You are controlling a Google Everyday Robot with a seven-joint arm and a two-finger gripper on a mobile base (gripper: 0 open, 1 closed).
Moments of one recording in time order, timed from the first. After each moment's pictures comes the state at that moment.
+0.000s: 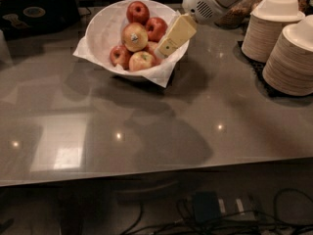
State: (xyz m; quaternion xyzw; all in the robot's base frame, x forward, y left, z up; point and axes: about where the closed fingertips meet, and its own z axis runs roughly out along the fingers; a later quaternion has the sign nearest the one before) arm 0.621 -0.053 0.997 -0.54 0.74 0.08 0.39
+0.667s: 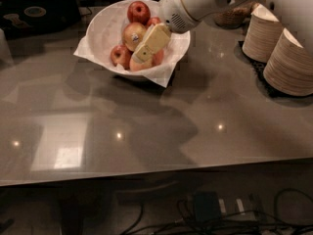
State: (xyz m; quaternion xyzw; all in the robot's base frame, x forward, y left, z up) arm 0.643 0.005 0.974 -0.56 0.71 0.13 0.42
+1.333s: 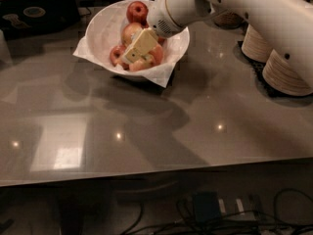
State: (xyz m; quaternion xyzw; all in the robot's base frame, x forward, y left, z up) arm 0.670 0.036 0.955 -0.55 0.70 0.14 0.43
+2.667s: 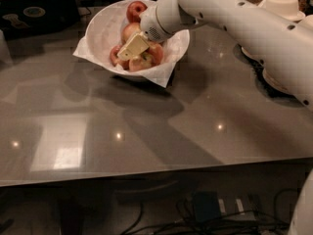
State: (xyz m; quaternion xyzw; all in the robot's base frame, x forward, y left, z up) arm 0.714 0.049 0.929 -0.53 0.70 0.12 0.46
